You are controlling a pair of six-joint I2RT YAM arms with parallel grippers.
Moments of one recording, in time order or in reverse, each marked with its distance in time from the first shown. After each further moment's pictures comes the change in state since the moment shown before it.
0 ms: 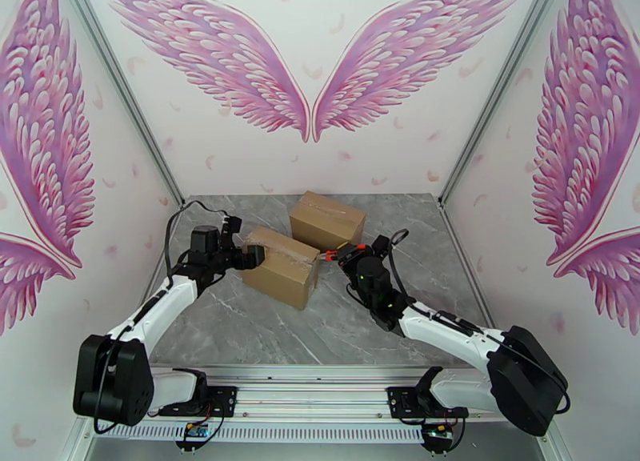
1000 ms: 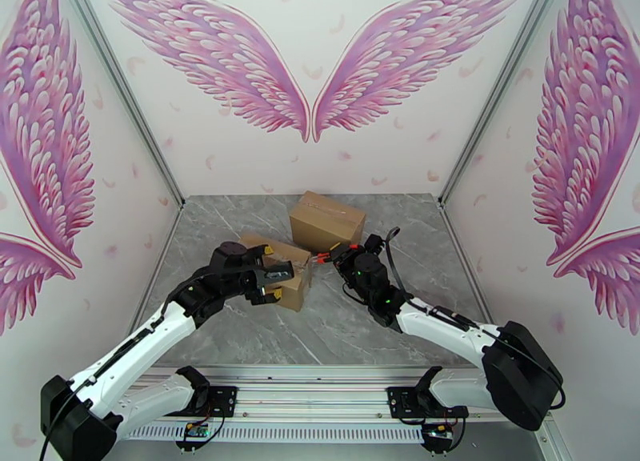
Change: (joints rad) left arm -0.438 -0.173 0.077 -0.269 -0.248 1.146; right arm -0.004 0.028 0.041 -0.047 -0.142 0.080
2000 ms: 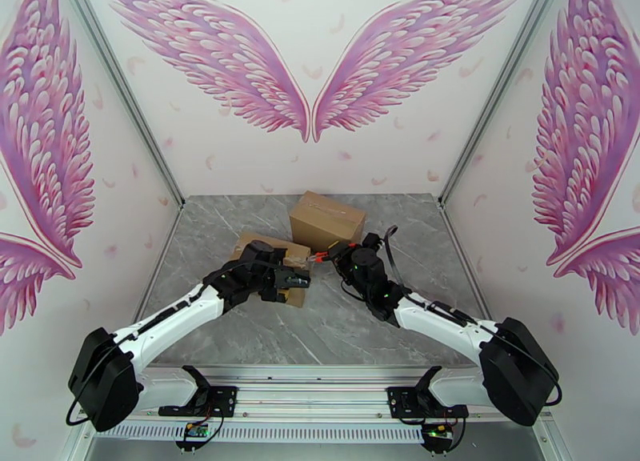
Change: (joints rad) left arm -0.039 0.219 0.021 0.113 -0.100 0.119; right arm -0.011 0.027 0.058 -0.082 -0.042 0.056
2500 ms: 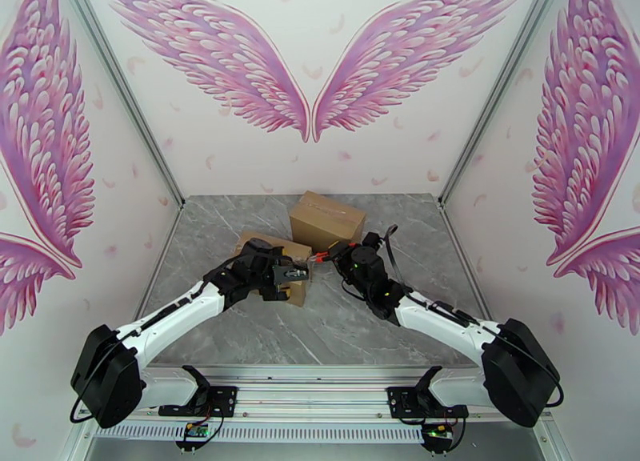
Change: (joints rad) left arm 0.034 0.016 0.008 -0.005 0.034 -0.133; right arm 0.000 -0.011 0.011 -0.045 -0.003 0.001
